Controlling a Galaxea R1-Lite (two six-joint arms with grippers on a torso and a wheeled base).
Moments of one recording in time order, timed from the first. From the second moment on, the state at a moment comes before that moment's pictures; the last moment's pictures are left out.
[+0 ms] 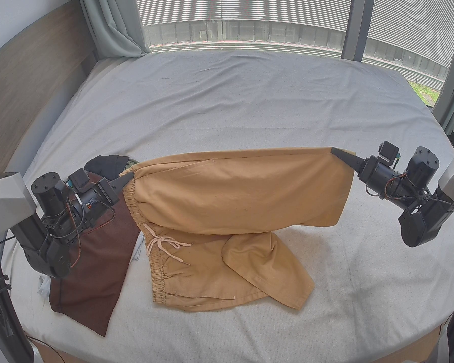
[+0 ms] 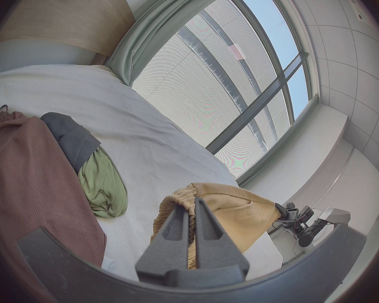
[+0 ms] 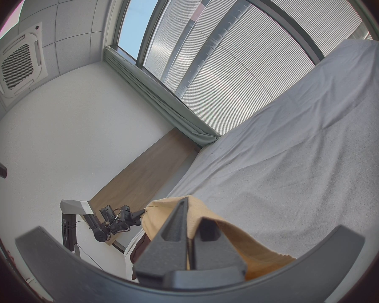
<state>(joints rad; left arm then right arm) -0.04 2.13 -0.64 -1.55 -0.50 -0.66 0.08 2.14 -0.84 -1.54 0.76 0.70</state>
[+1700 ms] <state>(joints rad) -0.05 2.42 -1.01 -1.55 -0.29 -0.69 0.09 2.50 -1.47 -1.39 0.75 0.75</state>
